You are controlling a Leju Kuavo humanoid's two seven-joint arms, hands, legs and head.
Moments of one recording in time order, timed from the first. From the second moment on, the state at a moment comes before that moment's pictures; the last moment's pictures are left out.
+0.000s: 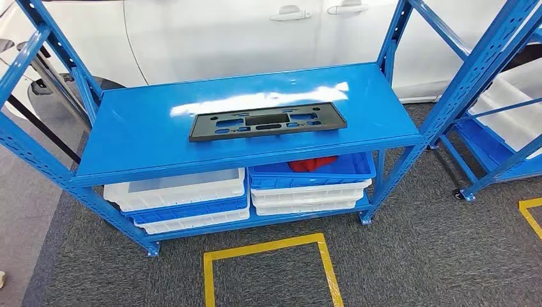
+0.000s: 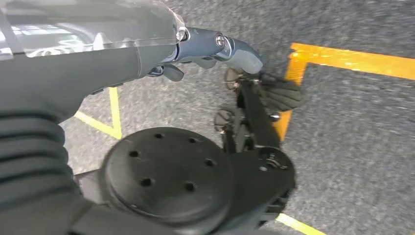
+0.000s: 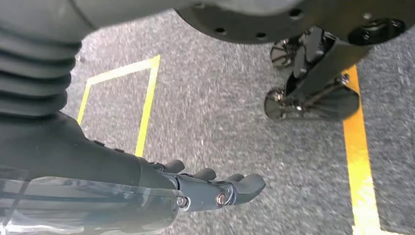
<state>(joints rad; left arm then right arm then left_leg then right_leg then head) 0.13 0.01 -0.02 -0.41 0.42 0.01 -0.04 0.12 0.00 -0.09 -0.38 0.11 0.00 0.00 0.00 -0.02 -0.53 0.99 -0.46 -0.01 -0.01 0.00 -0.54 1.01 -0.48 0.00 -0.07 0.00</state>
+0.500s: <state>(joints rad) 0.05 0.02 -0.10 -0.34 0.42 0.05 -0.16 0.05 0.03 -0.38 -0.33 0.48 -0.01 0.01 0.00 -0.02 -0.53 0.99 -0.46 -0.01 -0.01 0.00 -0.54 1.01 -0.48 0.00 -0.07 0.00</state>
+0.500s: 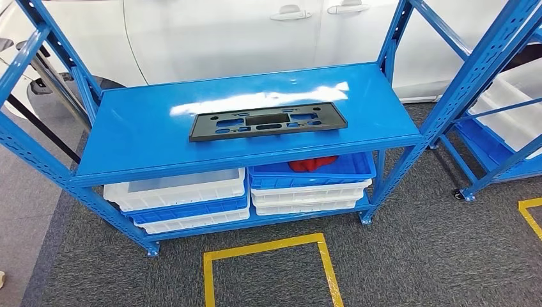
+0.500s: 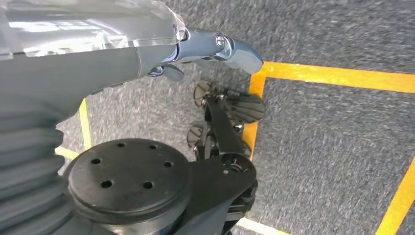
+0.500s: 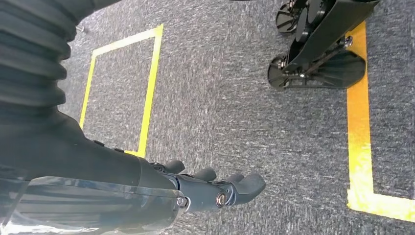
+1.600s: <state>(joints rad) -0.04 -0.01 -0.24 -0.22 0.42 0.09 -0.43 -0.12 0.08 -0.49 -0.45 0.52 0.34 -0.67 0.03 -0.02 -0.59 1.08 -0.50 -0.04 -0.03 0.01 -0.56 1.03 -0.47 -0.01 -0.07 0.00</state>
